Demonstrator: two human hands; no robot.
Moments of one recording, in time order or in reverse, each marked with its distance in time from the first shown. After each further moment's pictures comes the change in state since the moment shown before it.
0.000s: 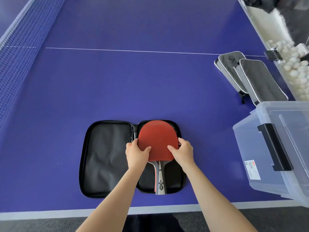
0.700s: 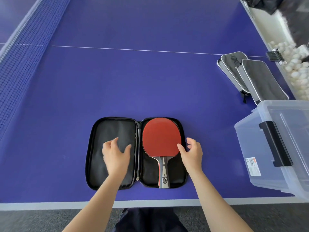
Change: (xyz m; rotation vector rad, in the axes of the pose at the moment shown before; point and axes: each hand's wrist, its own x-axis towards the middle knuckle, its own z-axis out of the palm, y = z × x) left_hand -0.002 -0.048 -0.060 0.112 0.276 0.112; right_hand -0.026 0.017 -0.003 0.113 0.215 -0.049
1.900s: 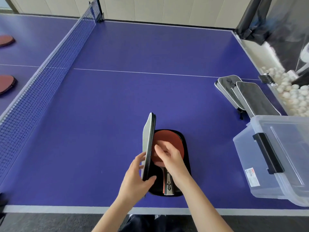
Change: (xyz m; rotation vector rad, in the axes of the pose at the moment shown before) left_hand -0.084 0.031 -0.066 -0.341 -0.466 0.286; right_hand -0.077 -0.101 -0.007 0.526 -0.543 -0.095
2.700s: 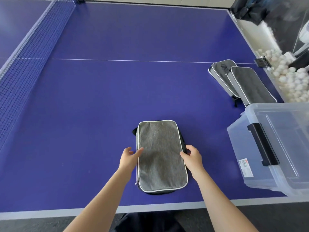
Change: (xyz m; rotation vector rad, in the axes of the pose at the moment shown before) left_hand 0.099 -0.045 0.035 -0.206 0.112 -0.597; right_hand 0.038 0.073 -0.108 -0.383 0.416 0.274
